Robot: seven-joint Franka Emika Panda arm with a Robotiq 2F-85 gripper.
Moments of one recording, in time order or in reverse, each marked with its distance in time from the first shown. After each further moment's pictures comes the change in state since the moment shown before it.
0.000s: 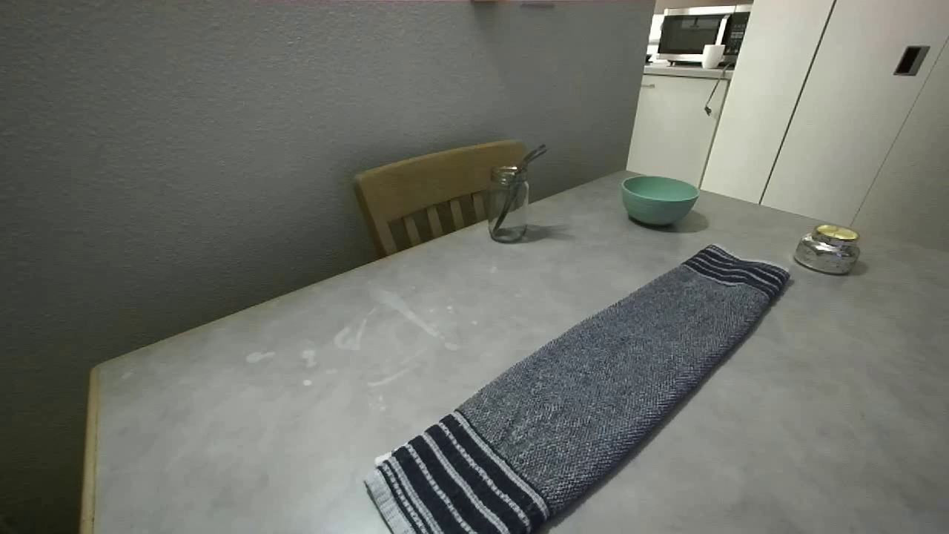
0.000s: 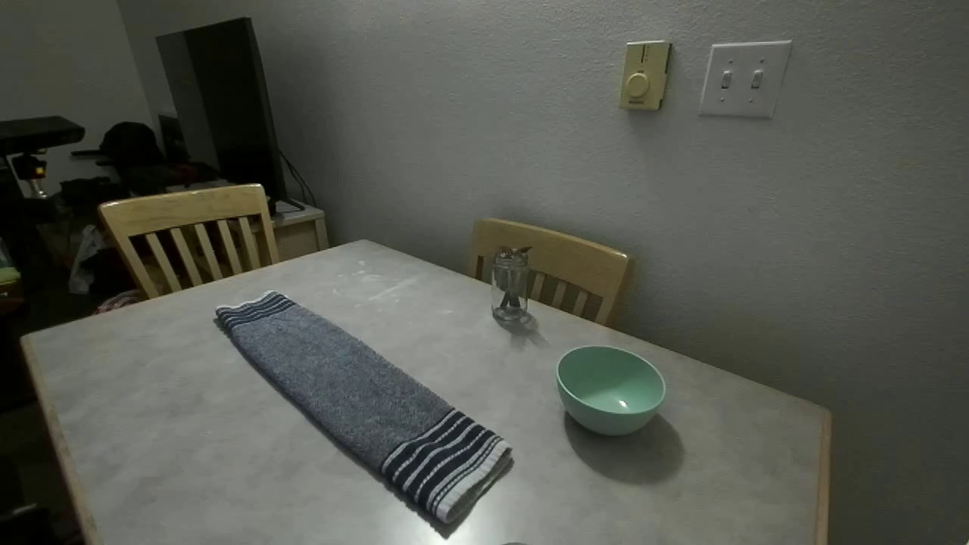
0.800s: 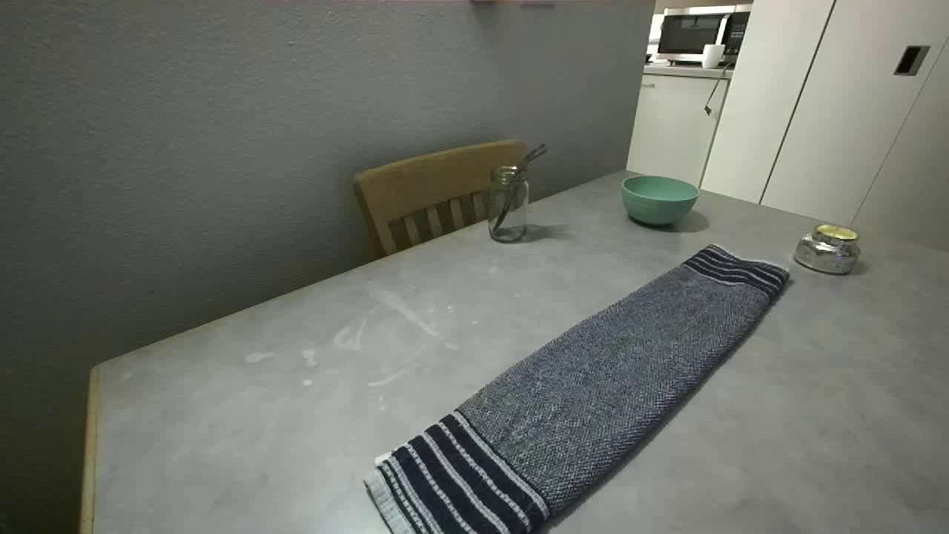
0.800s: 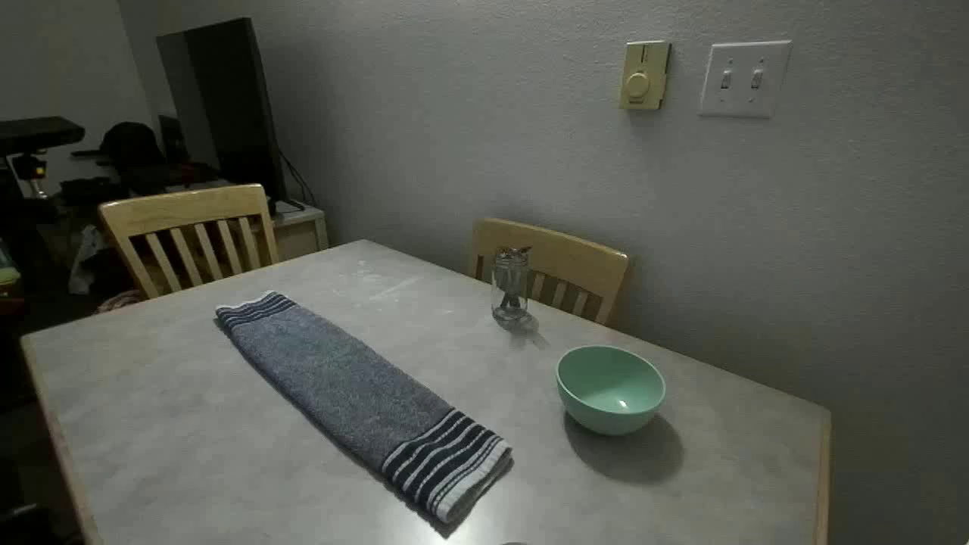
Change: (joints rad) arm 0.000 0.000 0.000 0.000 0.000 0.000 0.000
